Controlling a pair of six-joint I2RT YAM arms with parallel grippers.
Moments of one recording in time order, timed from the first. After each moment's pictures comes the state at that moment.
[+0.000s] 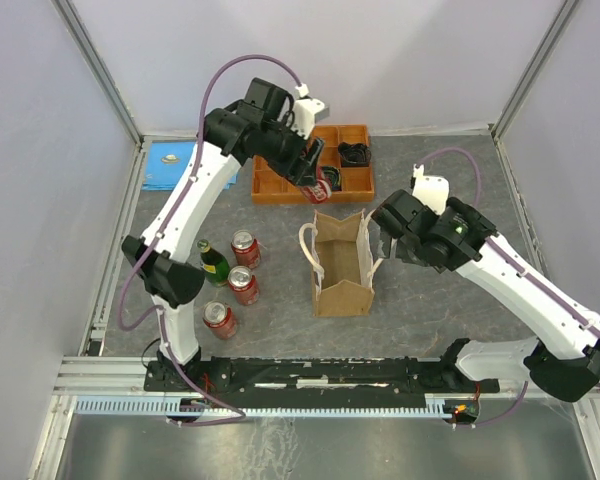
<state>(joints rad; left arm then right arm) -0.51 1.94 2.29 -1.20 0.31 0.17 0.83 1.24 1.47 -1.41 0.61 0.89</state>
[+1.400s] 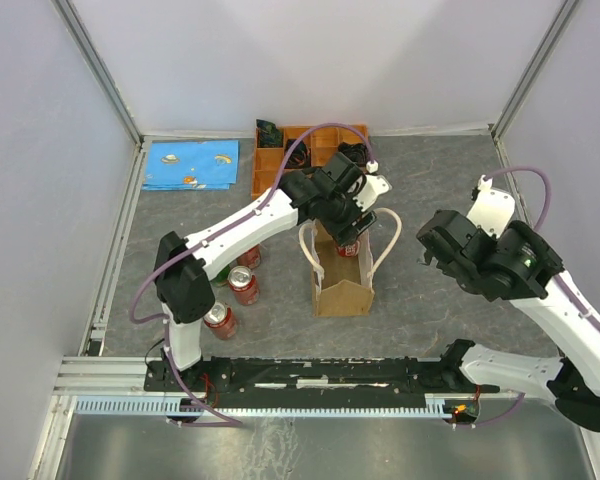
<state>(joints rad) -0.88 1.89 1.84 -0.87 0.11 0.18 0.83 1.04 1.47 -1.60 0.75 1.06</state>
